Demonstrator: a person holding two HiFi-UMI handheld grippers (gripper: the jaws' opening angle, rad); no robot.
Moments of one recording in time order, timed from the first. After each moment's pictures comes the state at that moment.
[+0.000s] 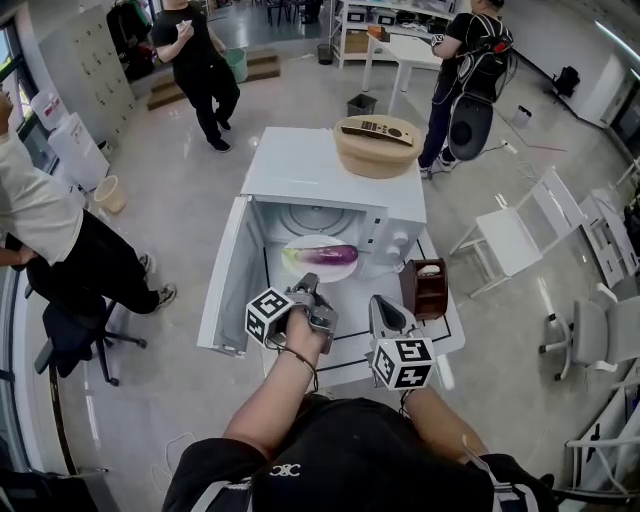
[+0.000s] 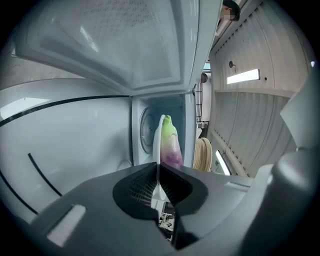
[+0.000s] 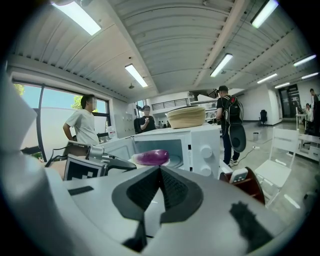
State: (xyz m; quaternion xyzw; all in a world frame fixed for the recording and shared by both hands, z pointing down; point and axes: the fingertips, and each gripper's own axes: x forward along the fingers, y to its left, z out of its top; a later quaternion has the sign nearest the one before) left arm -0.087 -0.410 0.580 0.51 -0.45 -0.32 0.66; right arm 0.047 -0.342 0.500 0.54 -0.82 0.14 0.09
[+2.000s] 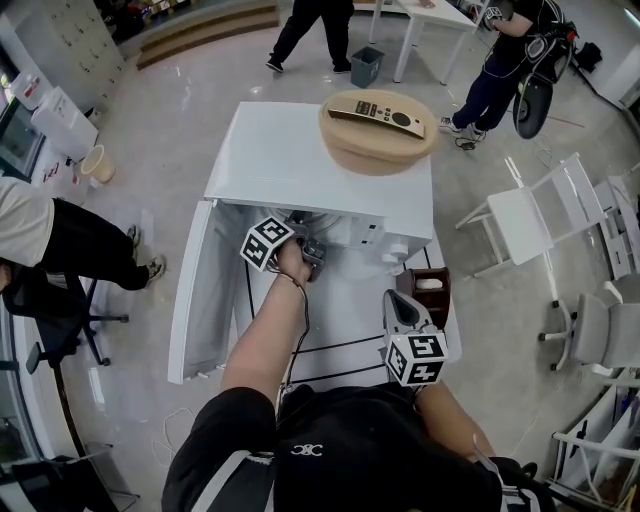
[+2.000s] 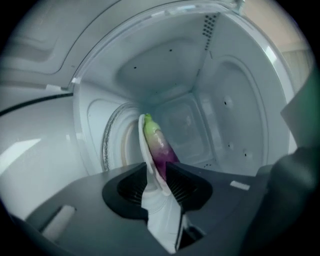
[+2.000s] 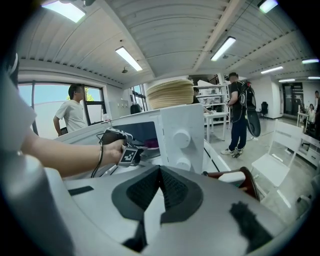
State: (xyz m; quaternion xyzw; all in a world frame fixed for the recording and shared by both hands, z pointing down) left arm -0.088 -0.630 0.664 0.57 -0.54 -0.23 0.58; right arm 0.113 -0.425 0.565 0.53 -0.81 0.20 0.17
